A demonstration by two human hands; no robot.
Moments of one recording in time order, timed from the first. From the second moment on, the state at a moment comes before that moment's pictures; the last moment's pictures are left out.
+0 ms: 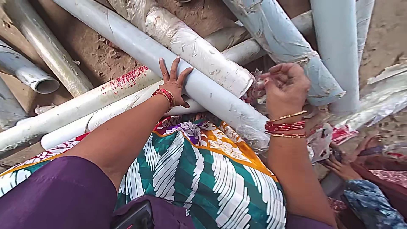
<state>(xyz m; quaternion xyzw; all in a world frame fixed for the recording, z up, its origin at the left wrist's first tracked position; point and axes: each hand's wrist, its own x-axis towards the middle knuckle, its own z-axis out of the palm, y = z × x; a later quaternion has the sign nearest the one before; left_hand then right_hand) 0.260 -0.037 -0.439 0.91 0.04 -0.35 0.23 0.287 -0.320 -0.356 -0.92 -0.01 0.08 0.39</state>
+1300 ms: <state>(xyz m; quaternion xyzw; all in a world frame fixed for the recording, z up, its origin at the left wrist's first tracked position) 0.265 -0.058 -0.429 0.91 0.11 -0.30 0.28 0.198 -0.384 -0.346 -0.93 -0.19 0.07 0.30</state>
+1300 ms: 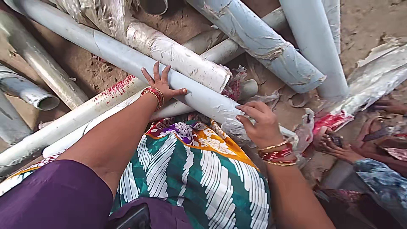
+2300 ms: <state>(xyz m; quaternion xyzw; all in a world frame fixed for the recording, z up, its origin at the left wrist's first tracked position) 0.268 -0.056 -0.431 0.90 0.11 -0.30 0.30 0.121 -0.523 -0.266 -0.98 -0.06 0.14 0.10</state>
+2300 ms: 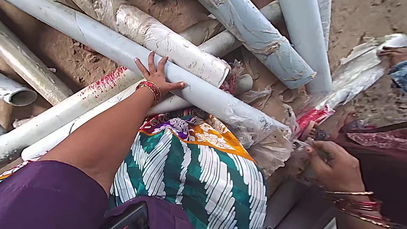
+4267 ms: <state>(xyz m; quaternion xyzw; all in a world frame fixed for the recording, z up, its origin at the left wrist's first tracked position) 0.283 -0.146 -0.435 0.80 0.52 -0.12 0.28 0.038 -0.521 -0.159 -0.91 0.34 -0.13 0.20</state>
